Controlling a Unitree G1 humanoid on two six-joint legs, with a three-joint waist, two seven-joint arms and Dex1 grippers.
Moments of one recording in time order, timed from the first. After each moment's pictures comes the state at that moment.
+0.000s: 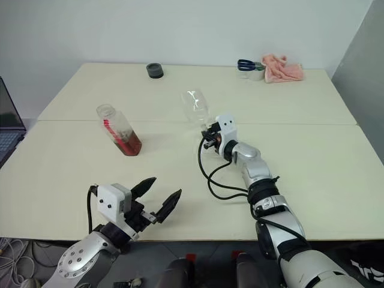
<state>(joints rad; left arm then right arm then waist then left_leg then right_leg) 0.32 0.35 0.04 -0.81 -0.41 0.49 -0.33 -0.88 -0.02 0.01 0.76 0.12 0.11 0.53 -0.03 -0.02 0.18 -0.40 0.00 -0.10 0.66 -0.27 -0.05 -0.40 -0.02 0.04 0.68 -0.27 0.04</state>
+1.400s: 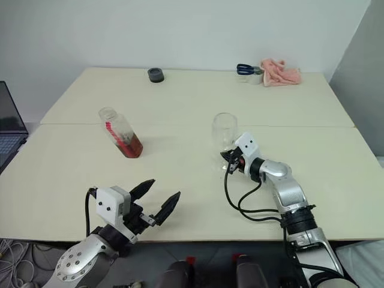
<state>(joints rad) 0.35 0.37 0.04 -0.81 -0.41 0.46 -0.34 -0.57 -0.22 0.12 0.26 0.14 0.30 0.64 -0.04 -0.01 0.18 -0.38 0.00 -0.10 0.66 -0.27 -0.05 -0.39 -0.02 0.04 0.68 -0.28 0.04</state>
